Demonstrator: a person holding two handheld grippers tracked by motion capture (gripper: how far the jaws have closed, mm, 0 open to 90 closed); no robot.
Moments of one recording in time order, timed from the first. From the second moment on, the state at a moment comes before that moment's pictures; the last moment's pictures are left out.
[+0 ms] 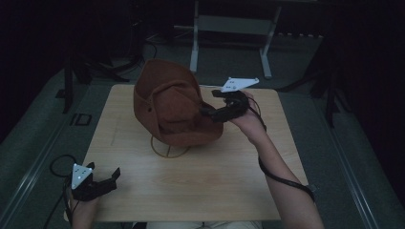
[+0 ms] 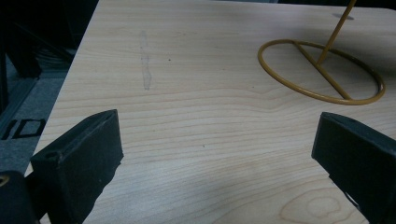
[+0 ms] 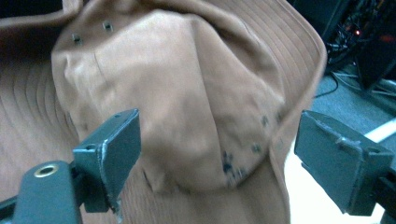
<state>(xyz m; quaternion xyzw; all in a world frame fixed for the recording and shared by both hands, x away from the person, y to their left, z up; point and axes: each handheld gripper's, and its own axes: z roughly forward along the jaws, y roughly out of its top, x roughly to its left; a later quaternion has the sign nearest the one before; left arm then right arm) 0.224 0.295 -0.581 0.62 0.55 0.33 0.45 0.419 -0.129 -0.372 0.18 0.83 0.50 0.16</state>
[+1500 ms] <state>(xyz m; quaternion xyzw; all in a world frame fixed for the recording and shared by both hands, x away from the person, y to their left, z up) 0.224 0.296 -0.582 0.62 0.55 0.33 0.45 0.364 -0.269 -0.547 0.29 0.81 0.49 0.13</state>
